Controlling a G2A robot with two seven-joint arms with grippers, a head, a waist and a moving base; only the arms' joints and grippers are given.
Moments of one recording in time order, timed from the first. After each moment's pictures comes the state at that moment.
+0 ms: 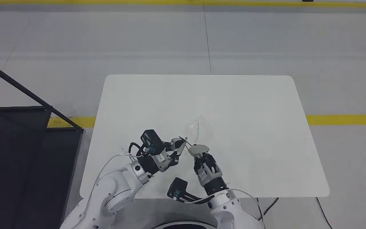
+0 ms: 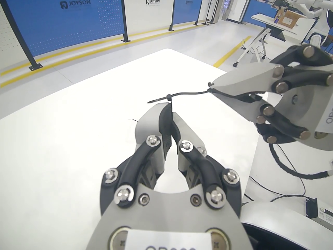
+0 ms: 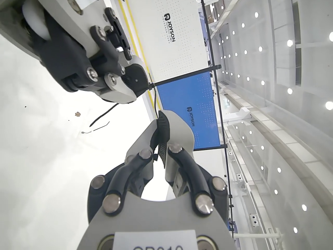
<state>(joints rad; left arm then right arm) 1.47 -1.07 -1.19 -1.96 1.12 -0.38 -0.08 -1.63 -1.31 0.92 -2.19 -2.81 -0.19 0.30</state>
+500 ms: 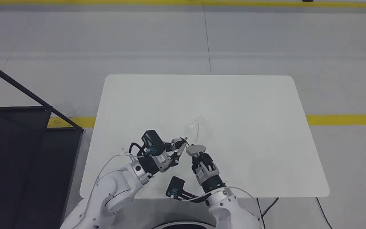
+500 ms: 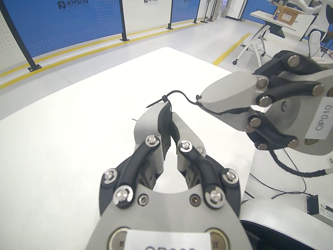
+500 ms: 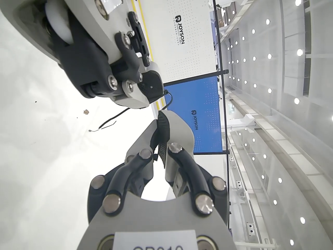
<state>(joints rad) 1.47 -1.08 -1.19 -1.96 1.13 -0.40 -0.09 -1.60 -1.32 0.91 -2.18 -2.80 -0.25 0.33</state>
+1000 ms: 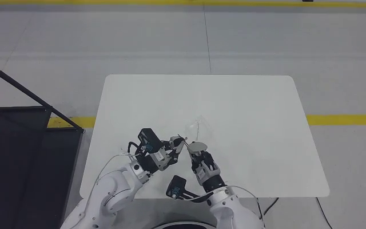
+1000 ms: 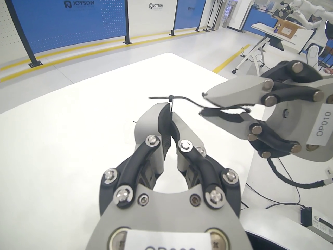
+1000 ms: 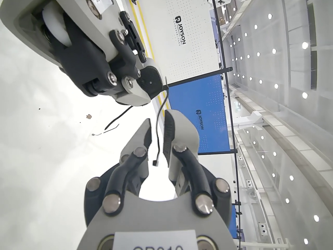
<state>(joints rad) 1.48 -1.09 -1.20 -1.95 1.06 -0.37 -0.06 -1.62 -1.32 0.94 -2.20 -2.72 -0.24 0.30</state>
